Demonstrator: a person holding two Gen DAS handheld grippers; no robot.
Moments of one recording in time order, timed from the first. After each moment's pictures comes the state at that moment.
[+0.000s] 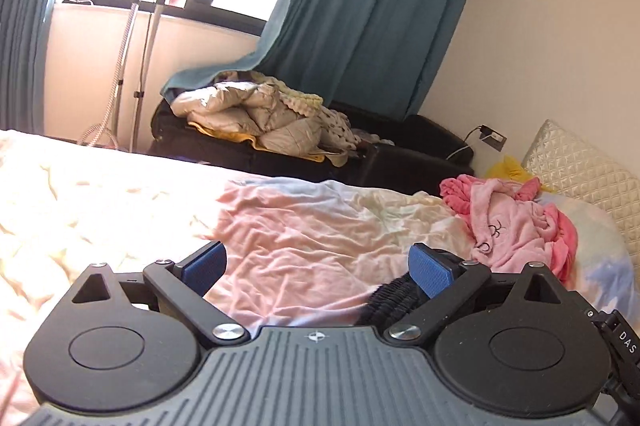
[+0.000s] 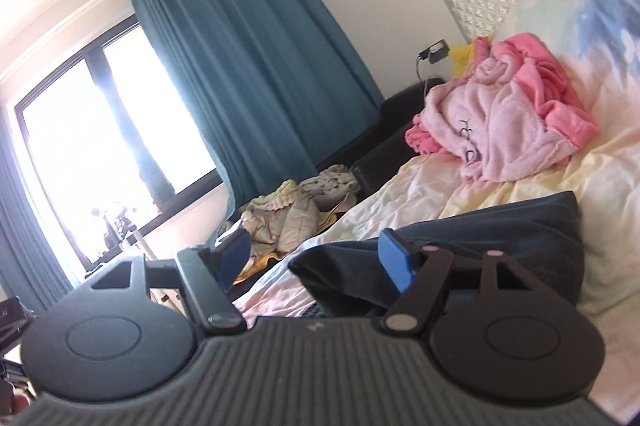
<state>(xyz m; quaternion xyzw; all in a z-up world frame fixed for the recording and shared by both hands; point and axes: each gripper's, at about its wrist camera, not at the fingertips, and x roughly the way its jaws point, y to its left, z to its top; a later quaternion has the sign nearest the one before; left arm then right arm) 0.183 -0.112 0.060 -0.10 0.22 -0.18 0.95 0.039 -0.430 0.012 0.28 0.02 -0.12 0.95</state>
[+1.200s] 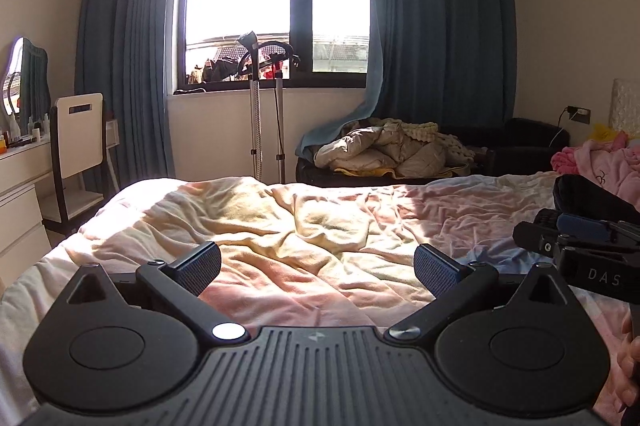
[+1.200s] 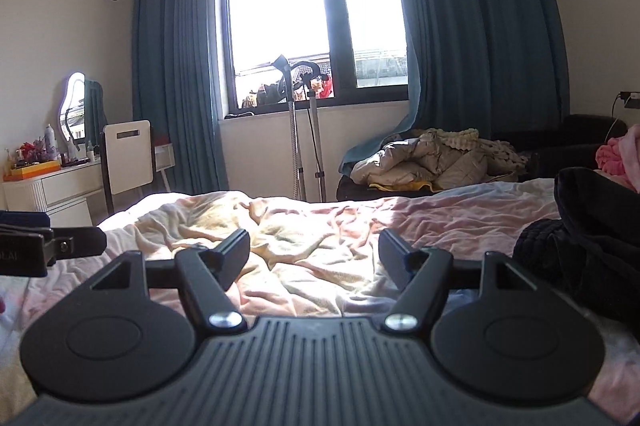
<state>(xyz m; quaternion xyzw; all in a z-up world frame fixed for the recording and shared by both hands) 0.015 0.037 0.014 0.02 0.15 -0.04 0.99 0.023 -0.187 -0.006 0.05 0.09 0.10 0.99</state>
